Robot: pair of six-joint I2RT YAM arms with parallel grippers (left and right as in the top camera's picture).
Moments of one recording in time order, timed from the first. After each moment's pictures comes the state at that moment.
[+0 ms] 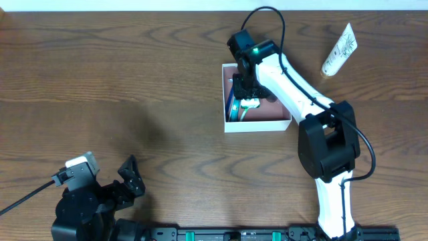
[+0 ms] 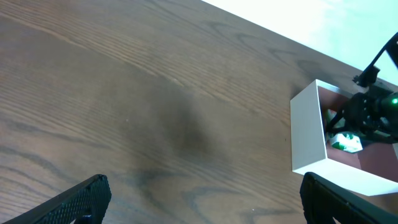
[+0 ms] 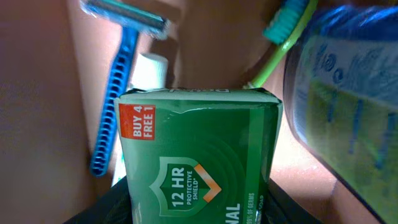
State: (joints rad) left arm -0.20 0.35 0.91 -1.13 -0.20 -0.48; right arm 0.47 2.21 1.84 -1.09 0.06 0.44
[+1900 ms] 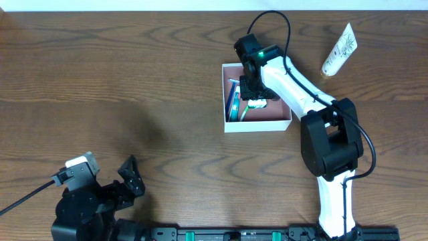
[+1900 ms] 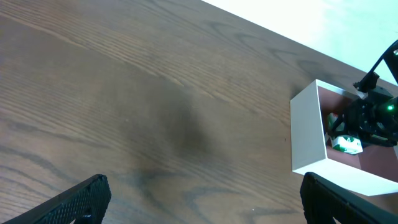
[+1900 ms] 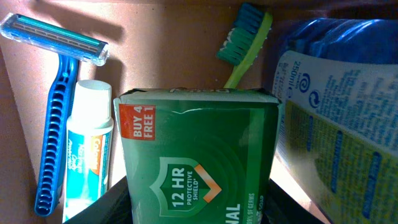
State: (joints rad) left arm -0.20 0.35 0.91 -1.13 -0.20 -0.48; right arm 0.44 2.21 1.77 -1.00 0.12 0.41
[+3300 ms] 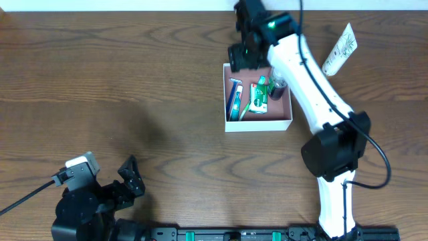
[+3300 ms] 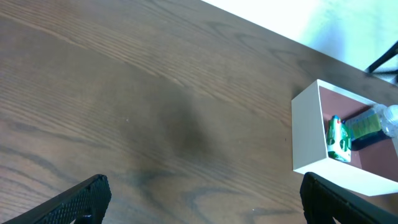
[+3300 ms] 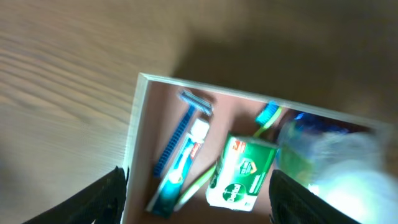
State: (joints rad) left arm -0.20 0.35 0.91 -1.13 -0.20 -0.48; right arm 0.44 2.20 2.30 -1.27 0.01 0.25
